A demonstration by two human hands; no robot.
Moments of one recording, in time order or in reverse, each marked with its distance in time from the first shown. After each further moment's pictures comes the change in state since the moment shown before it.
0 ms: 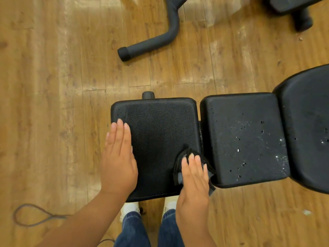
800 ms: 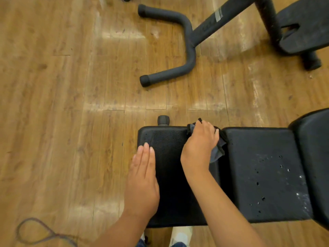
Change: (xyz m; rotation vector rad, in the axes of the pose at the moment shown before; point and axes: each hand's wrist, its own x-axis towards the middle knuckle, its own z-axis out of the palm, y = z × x) left_hand -0.003 -0.003 0.004 -0.048 -0.001 0.002; right_hand 0.169 -0.054 0.036 -0.170 -0.034 0.186
